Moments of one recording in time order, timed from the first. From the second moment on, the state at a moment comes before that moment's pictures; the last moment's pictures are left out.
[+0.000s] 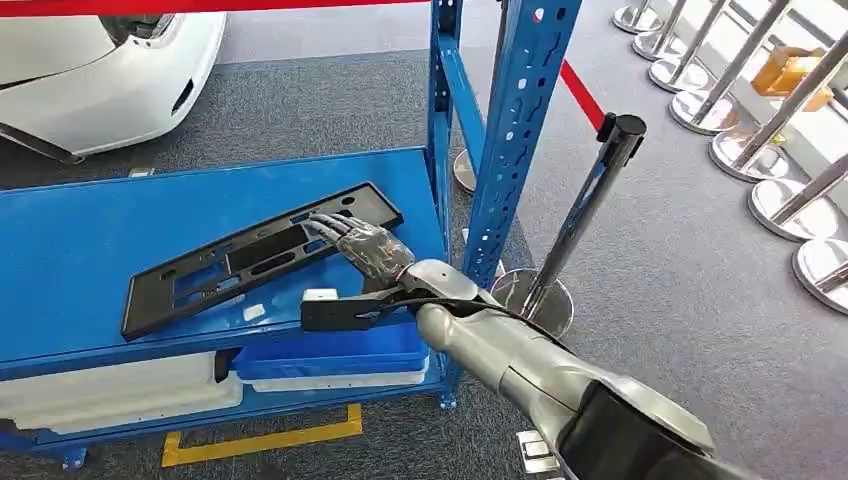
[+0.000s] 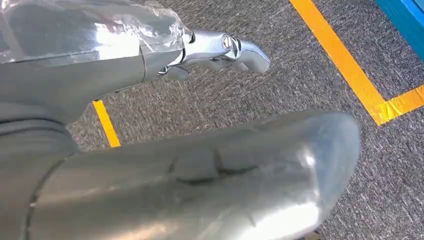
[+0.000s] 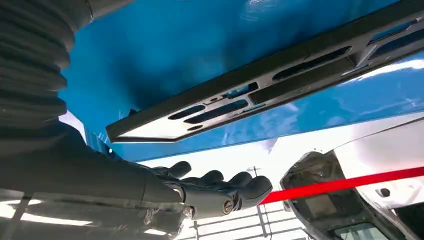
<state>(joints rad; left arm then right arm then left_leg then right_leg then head) -0.15 0.04 -1.12 -0.18 0.82 0.43 -0.21 -0.90 0.21 1.04 -0.49 0.63 -0.16 -0.28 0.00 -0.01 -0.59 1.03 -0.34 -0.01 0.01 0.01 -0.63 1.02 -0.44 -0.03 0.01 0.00</state>
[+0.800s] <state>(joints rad) -0.16 0.03 -1.09 -0.19 0.74 0.40 -0.08 -0.87 0.23 1.03 -0.41 0.72 -0.04 -0.25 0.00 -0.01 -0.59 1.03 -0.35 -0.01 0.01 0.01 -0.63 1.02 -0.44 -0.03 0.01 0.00</state>
